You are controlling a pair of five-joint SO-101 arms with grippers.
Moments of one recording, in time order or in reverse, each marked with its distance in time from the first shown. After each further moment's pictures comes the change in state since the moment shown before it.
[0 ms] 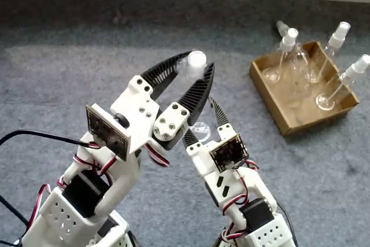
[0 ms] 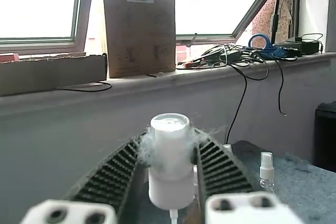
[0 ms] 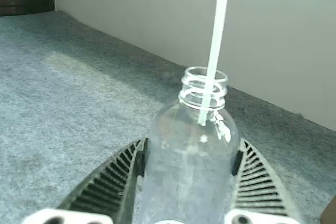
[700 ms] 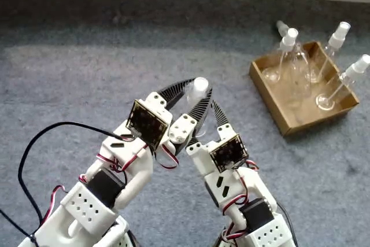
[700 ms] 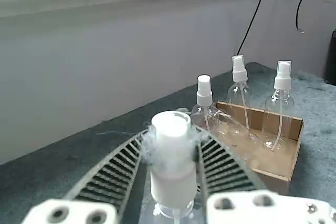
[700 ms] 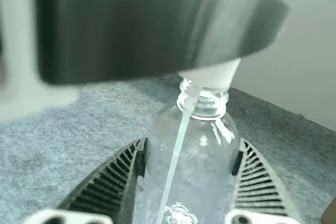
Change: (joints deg) left arm -1.5 0.3 19.1 -4.4 -0.1; right arm -0.1 0.0 0.0 0.0 0.1
